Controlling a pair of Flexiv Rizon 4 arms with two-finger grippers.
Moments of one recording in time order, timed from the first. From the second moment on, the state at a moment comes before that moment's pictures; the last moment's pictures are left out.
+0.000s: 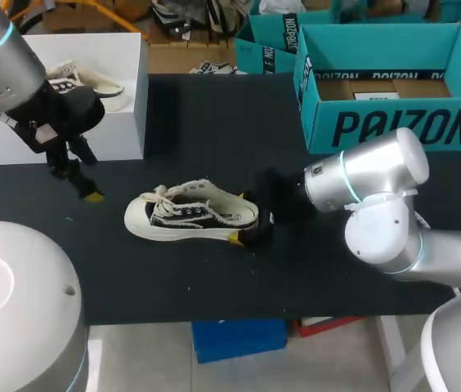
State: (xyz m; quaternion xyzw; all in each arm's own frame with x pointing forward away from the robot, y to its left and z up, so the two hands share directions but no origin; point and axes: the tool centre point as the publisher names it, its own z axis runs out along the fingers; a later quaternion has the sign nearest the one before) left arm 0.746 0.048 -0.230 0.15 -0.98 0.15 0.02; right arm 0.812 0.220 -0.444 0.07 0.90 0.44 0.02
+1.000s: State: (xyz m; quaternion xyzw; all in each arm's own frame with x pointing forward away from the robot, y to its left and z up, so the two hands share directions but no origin) left arm 0.754 0.005 -0.239 0.37 -0.92 0.13 0.01; right arm 0.812 0.220 -0.444 0.07 0.90 0.44 0.02
